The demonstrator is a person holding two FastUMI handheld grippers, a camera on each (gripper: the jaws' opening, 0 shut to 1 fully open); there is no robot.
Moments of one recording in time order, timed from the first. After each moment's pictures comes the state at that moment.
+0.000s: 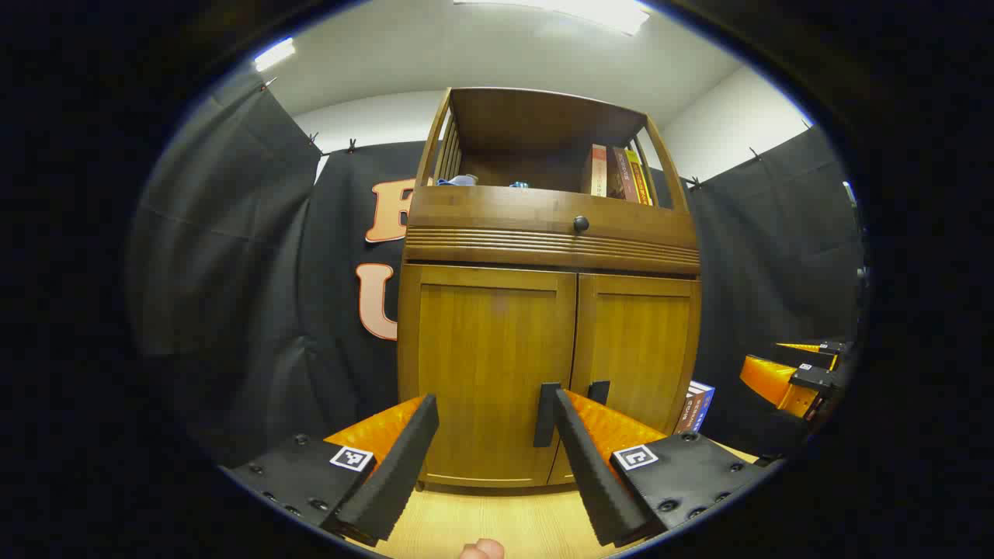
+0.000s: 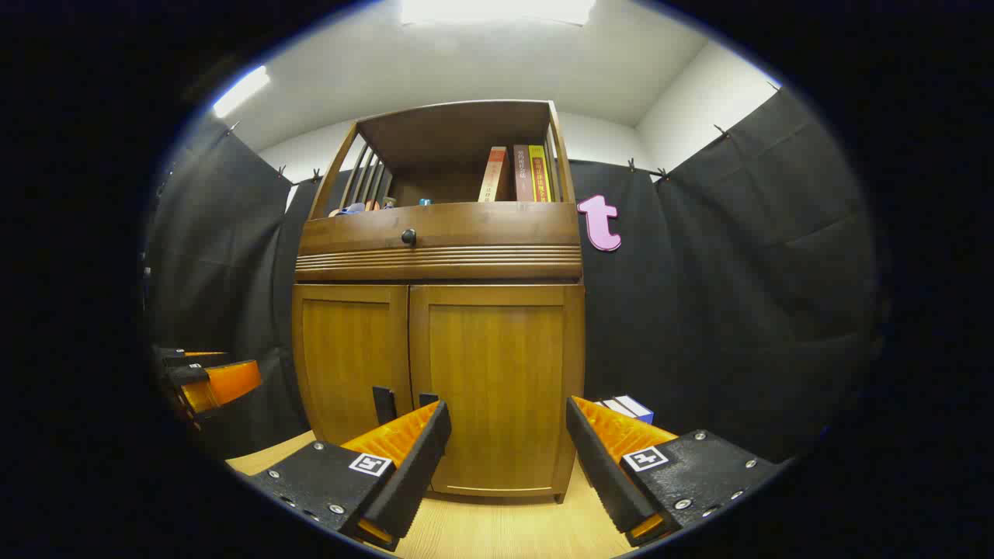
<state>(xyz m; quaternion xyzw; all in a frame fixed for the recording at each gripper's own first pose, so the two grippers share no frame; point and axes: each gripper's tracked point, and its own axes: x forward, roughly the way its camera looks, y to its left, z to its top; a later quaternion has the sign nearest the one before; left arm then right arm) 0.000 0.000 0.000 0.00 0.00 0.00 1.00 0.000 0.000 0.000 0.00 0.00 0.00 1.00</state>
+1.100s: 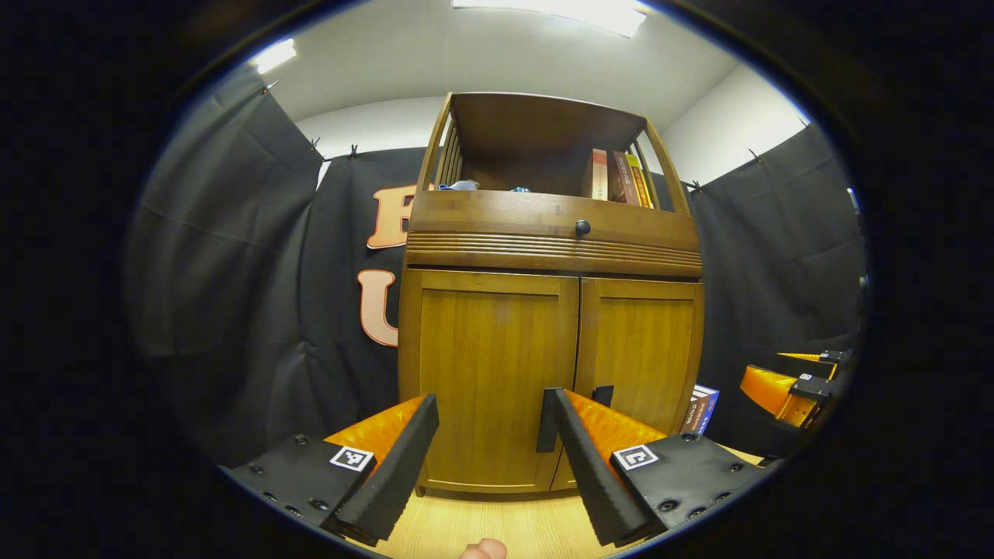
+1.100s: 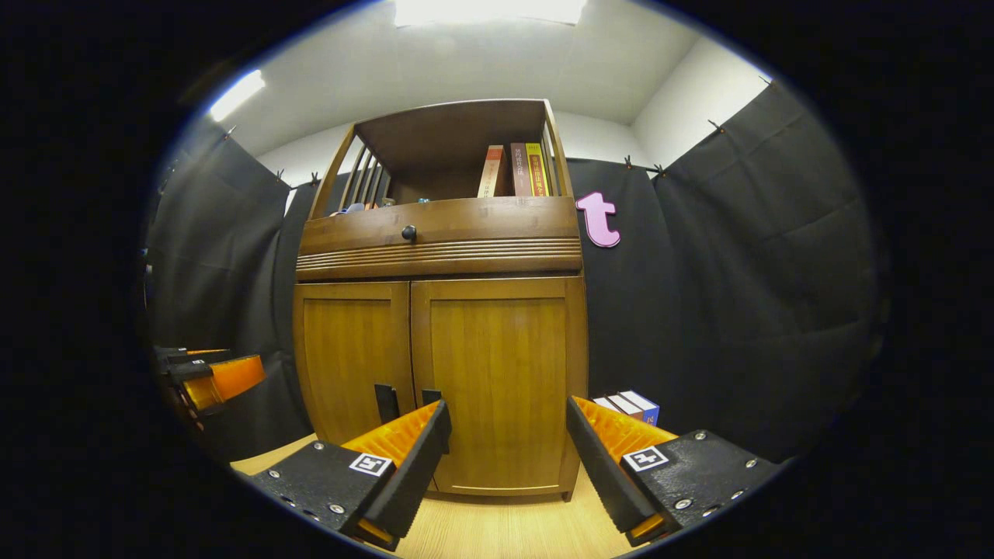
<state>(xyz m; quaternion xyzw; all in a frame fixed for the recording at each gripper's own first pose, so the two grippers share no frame) 0.002 0.004 0.006 0.00 -0.02 0.00 1.00 -0.002 0.006 -0.011 0.01 0.00 -0.01 1.00</state>
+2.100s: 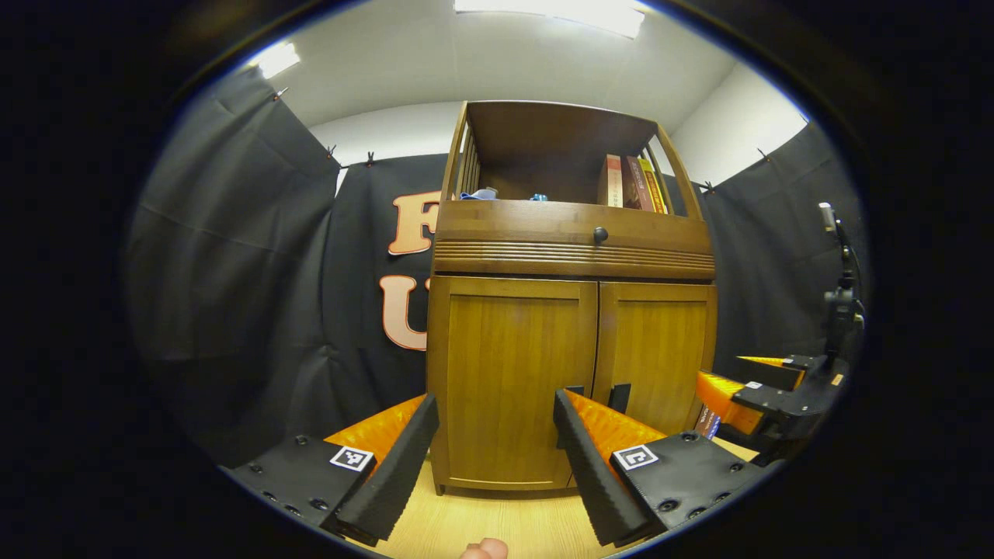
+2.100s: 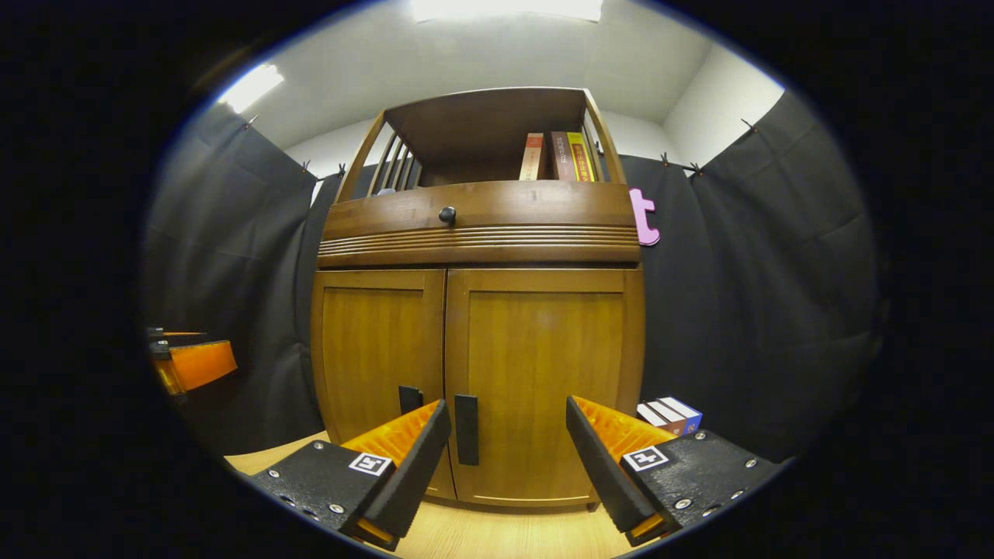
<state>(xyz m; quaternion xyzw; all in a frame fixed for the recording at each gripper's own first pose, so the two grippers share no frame) -0.022 0.023 0.012 0.01 -0.03 0.03 1.00 0.068 0.063 -0.030 0.00 -0.01 0.05 1.00</state>
